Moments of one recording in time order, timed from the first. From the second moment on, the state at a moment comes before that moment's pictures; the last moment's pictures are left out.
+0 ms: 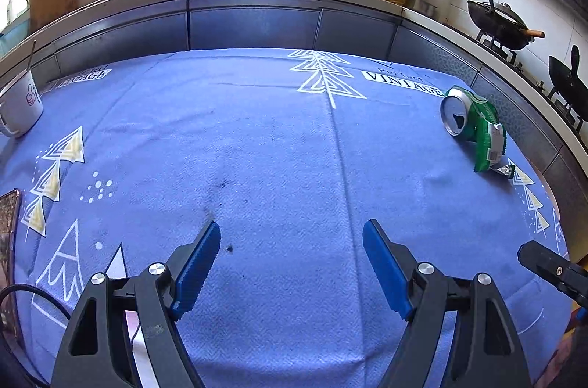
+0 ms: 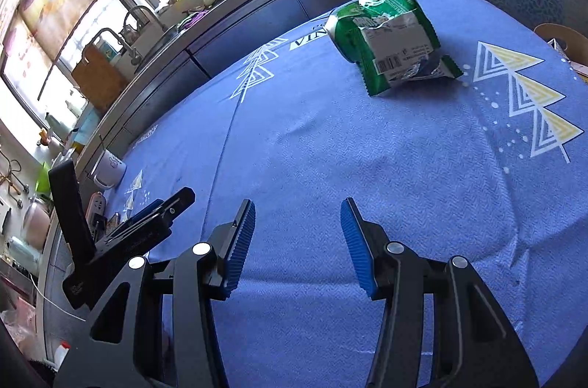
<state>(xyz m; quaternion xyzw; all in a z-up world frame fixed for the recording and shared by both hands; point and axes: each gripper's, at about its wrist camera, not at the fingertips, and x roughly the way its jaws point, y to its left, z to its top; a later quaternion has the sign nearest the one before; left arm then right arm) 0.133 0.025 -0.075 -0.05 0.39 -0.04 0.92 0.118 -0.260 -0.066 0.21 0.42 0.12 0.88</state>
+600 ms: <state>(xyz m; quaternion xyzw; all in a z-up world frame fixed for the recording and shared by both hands) 0.132 0.040 -0.083 -0.09 0.40 -0.07 0.91 0.155 -0.306 -0.044 0.23 0.38 0.07 0.89</state>
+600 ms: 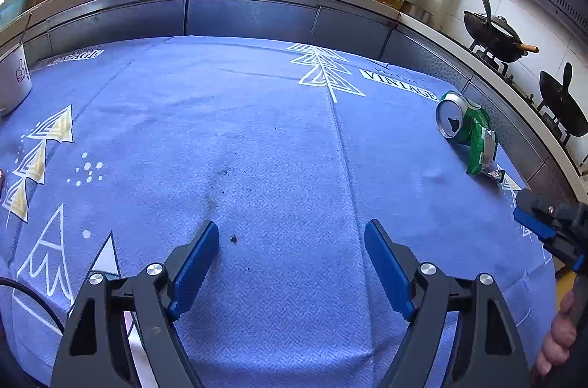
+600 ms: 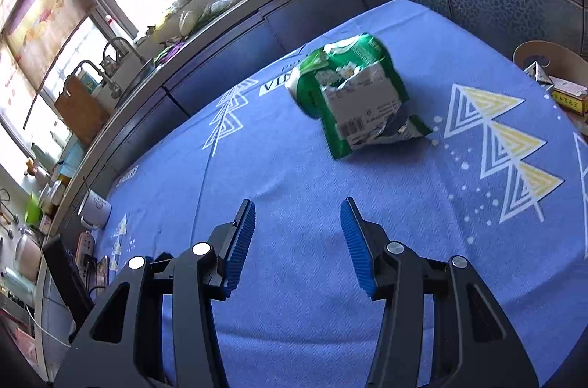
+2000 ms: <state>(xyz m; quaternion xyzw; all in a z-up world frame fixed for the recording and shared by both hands) 0.190 0.043 -0.052 -0.20 0.42 -0.16 0.87 0.214 -0.241 -0.052 0.14 0.43 0.42 0.79</state>
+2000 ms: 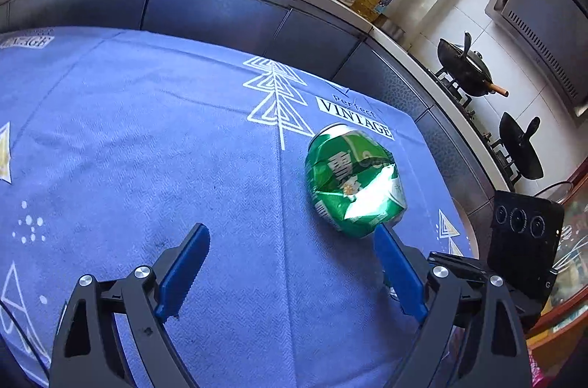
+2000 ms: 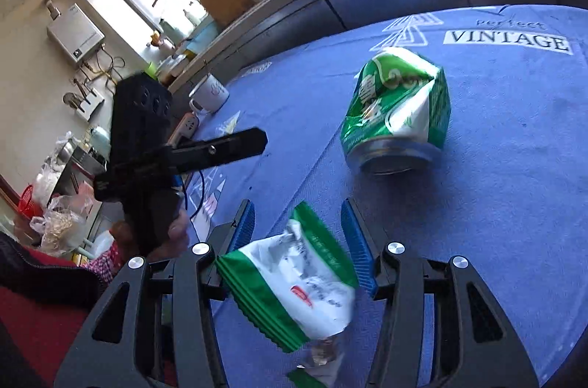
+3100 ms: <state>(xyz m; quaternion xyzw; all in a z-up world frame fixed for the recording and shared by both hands) 0.272 -0.017 -0.084 -0.33 0.50 -0.25 0.76 0.259 -0.331 -0.076 0.26 0.41 0.26 0.83</state>
